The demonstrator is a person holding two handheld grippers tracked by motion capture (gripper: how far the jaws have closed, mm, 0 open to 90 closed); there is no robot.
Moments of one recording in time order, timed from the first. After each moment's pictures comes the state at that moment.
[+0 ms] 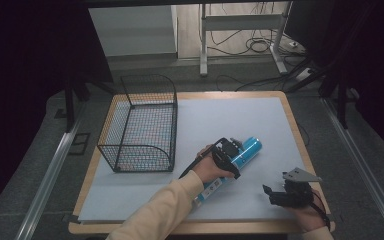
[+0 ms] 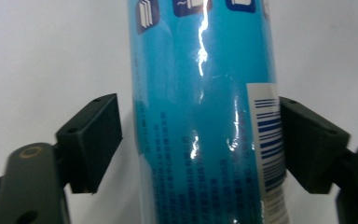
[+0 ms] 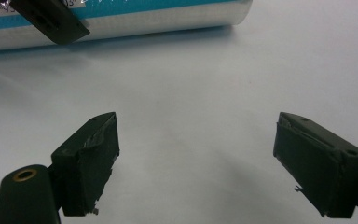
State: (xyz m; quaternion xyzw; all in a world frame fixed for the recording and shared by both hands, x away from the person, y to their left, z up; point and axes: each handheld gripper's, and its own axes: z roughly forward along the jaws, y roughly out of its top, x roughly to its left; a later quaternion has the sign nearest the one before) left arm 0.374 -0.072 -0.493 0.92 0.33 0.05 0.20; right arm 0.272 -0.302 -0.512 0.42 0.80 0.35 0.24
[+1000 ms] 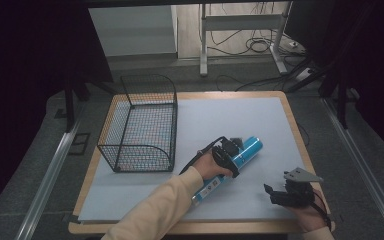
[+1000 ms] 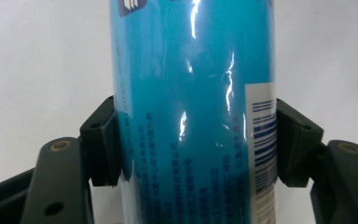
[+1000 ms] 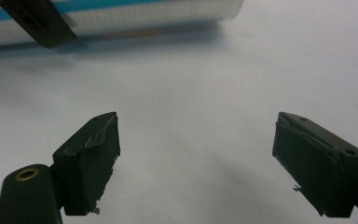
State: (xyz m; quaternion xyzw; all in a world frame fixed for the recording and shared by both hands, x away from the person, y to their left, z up) left arm 0.381 -0.070 -0.483 0.93 0.33 0.00 0.18; right arm 0.272 -0.304 -0.509 0.42 0.80 0.35 0.24
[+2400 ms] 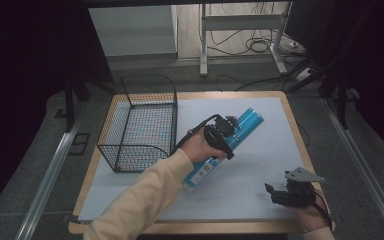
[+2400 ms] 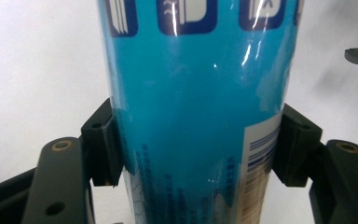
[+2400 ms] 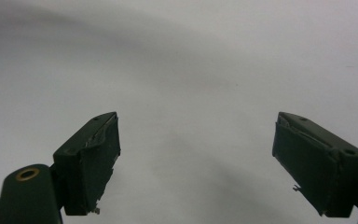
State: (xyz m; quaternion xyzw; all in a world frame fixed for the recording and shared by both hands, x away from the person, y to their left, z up) left arm 0.385 -0.043 -0.401 0.93 0.30 0.05 0.20; right arm 0.272 -0.306 -0.507 0.43 0.80 0.35 0.25
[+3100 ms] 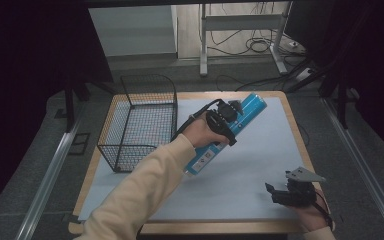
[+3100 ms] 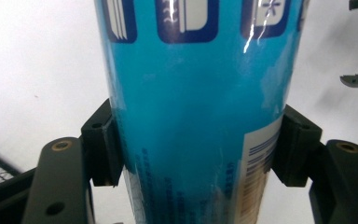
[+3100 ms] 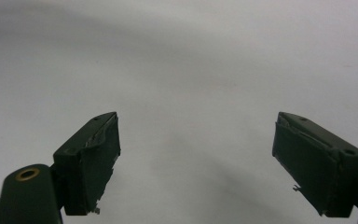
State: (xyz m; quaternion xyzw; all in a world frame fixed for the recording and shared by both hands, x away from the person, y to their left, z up) left arm 0.405 -0.045 -0.361 0.93 0.31 0.07 0.20; right arm 0.272 -0.308 -0.507 0.43 0.80 0.35 0.25
